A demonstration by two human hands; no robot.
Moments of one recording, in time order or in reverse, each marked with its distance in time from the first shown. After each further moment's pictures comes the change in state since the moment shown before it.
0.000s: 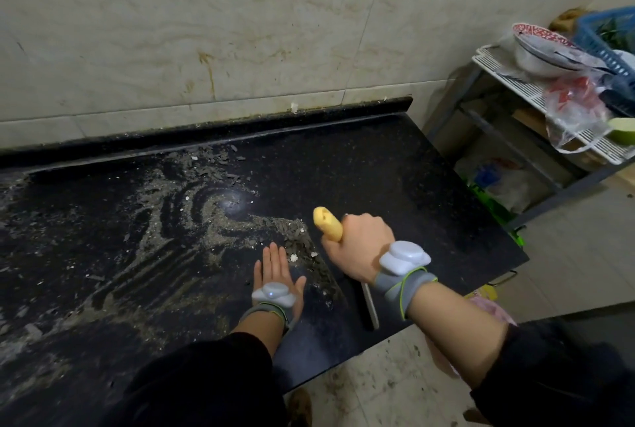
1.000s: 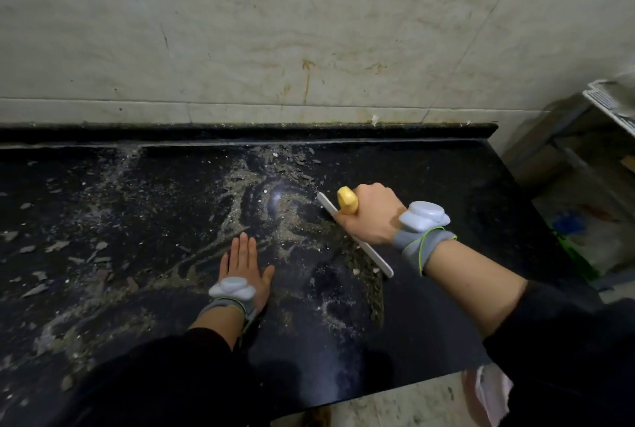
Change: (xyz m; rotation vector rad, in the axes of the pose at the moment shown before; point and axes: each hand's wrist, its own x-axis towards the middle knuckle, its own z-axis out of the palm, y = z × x) left_hand -0.003 -0.159 -0.017 -0.122 -0.035 -0.242; right_hand 0.069 -0.089 -0.013 0.013 -0.144 -0.219
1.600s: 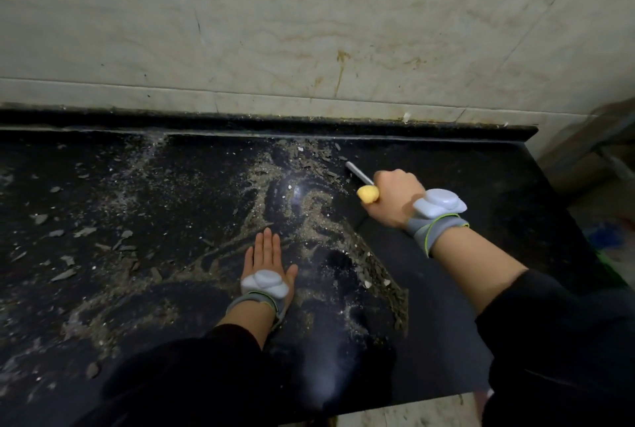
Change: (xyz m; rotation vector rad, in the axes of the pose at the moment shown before) left_hand 0.003 0.002 -0.003 0.086 -0.054 -0.015; right_hand 0.049 -0.005 0.007 -0.186 0.044 -0.015
